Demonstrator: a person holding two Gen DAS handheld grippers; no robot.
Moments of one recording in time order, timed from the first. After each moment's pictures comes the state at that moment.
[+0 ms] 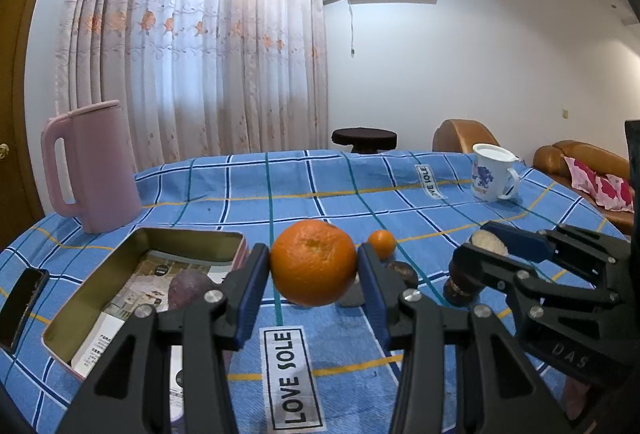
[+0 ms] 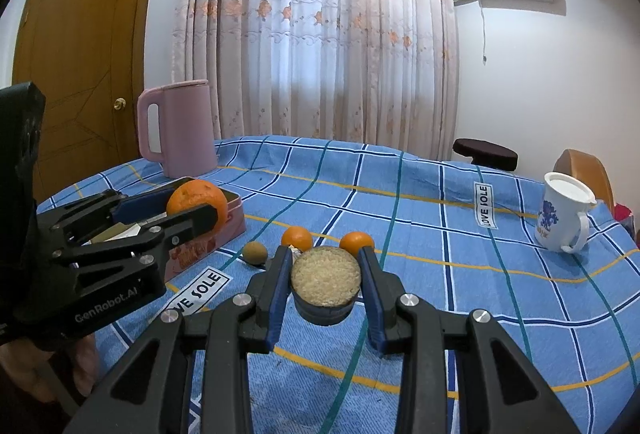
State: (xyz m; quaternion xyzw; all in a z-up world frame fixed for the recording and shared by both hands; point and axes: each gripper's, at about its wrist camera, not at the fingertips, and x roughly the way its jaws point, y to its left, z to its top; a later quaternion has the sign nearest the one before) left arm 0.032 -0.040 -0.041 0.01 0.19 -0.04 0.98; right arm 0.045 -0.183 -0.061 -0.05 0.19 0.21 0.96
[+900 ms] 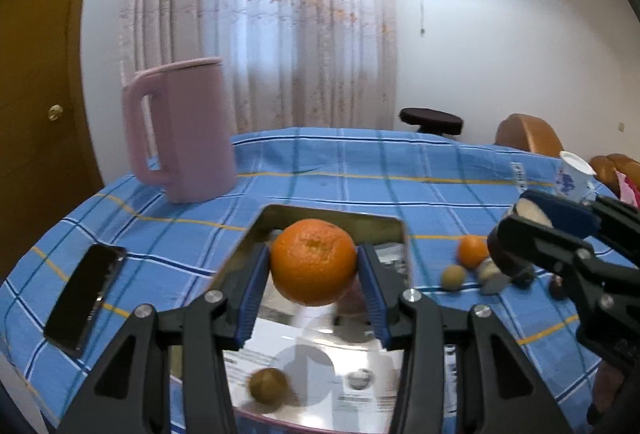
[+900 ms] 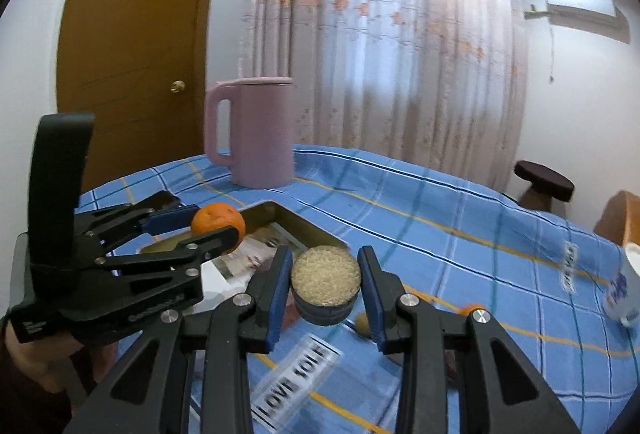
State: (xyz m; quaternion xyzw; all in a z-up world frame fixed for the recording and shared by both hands) left arm 0.045 0.076 -0.039 -0.02 0.24 0.08 0.97; right arm 0.064 -0.065 -0.028 -0.10 0.19 0.32 0.92
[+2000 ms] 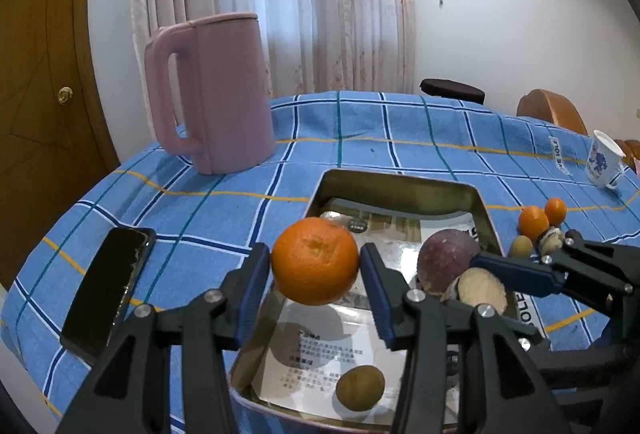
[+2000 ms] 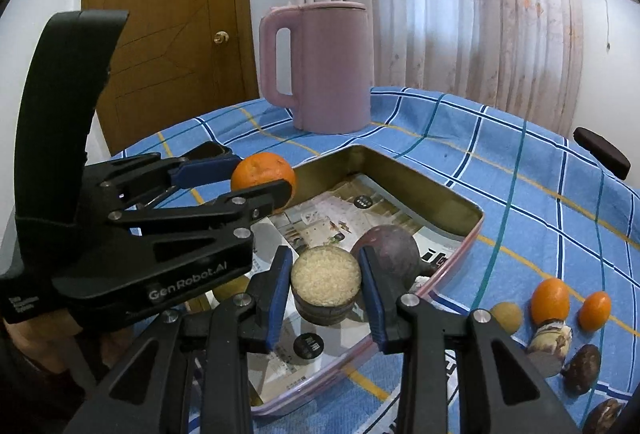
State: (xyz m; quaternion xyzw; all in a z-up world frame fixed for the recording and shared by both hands) left arm 0.058 0.122 -0.060 -0.01 0.30 0.10 0.95; right arm 0.082 0.007 -0.076 -0.10 0.28 0.40 0.87
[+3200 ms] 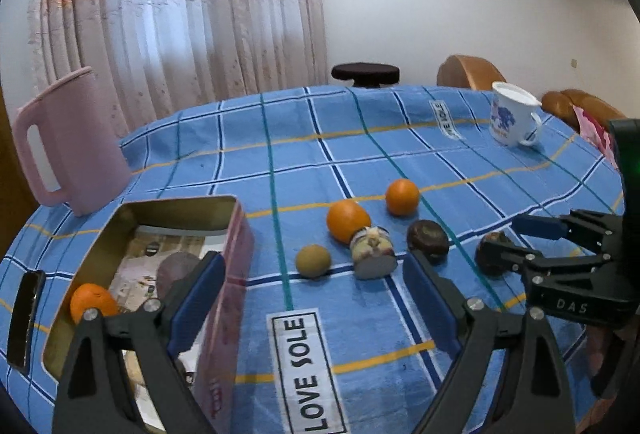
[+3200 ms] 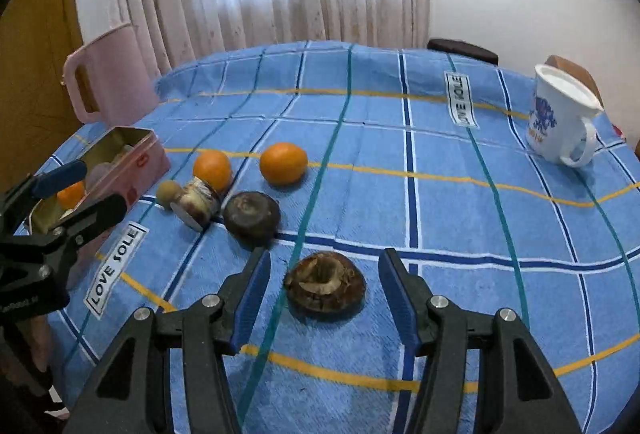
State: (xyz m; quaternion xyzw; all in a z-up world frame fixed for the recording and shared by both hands) left arm 0.081 -0.046 -0.056 0.05 0.31 -0.03 0.95; right arm 0.115 -0.218 -0.094 -0.02 0.38 0.15 0.91
